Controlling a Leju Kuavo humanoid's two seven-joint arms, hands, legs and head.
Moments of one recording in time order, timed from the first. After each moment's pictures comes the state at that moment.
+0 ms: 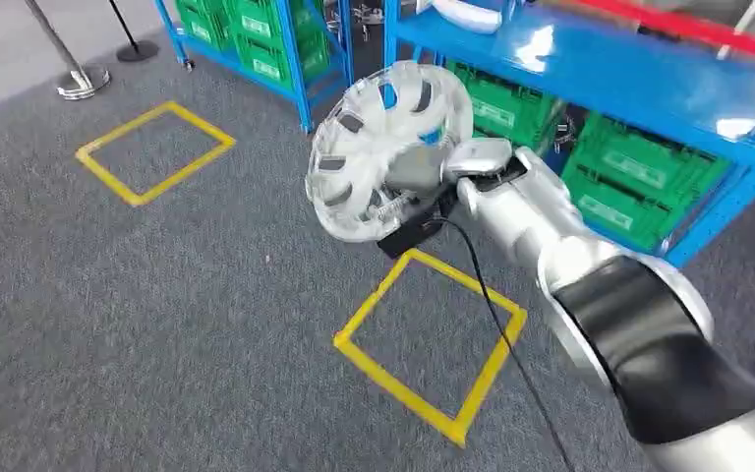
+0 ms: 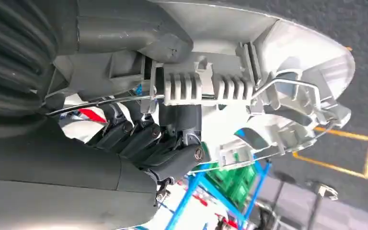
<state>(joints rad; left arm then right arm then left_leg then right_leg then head) -0.17 -0.23 1.15 -0.20 -1.06 -0.31 -0.02 -1.17 -0.02 0.67 -0.22 1.57 0.08 -1.02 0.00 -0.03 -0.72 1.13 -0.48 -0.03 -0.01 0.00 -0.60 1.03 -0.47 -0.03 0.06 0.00</state>
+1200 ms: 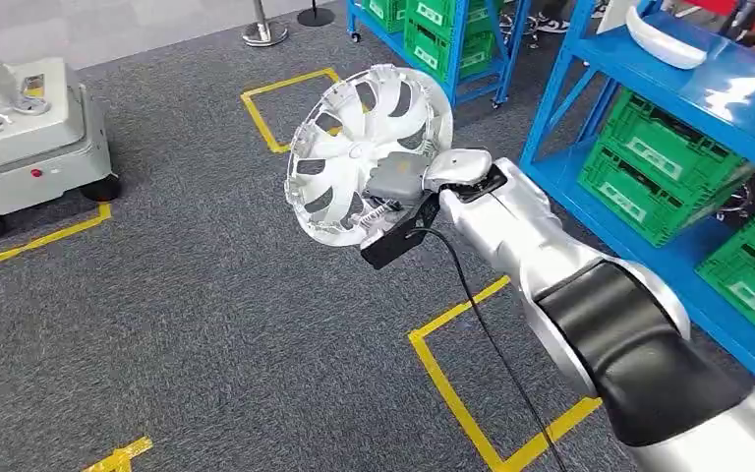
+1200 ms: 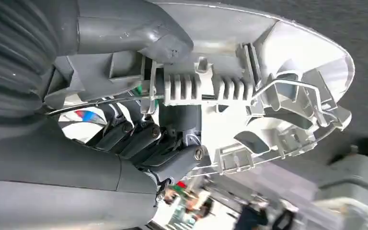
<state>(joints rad) -0.17 -0.23 1.15 -0.20 -1.05 -0.31 -0.02 -1.14 0.01 0.67 -0.22 1.56 0.02 -1.01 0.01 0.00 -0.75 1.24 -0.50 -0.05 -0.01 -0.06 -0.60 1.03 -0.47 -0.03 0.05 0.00</state>
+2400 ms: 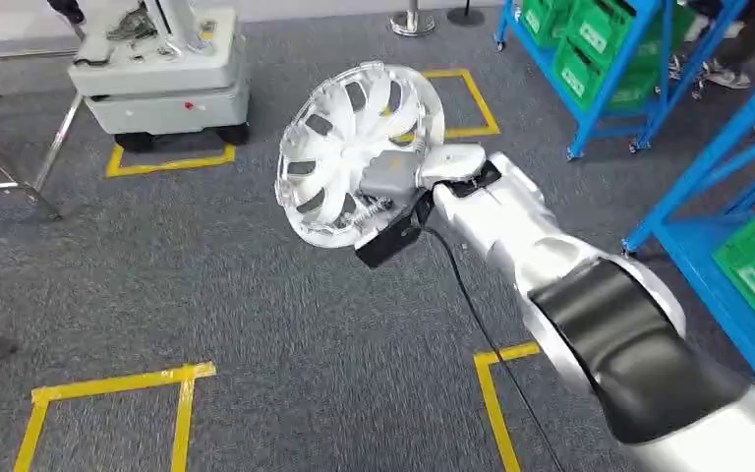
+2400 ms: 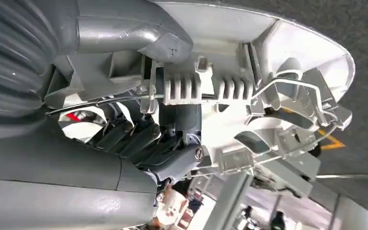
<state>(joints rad) -0.18 -0.23 1.15 -0.20 -1.04 -0.31 -0.03 -1.15 0.02 0.67 -0.22 1.57 0.04 -1.03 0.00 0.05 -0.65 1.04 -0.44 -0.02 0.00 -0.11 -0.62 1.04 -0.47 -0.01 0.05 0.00</state>
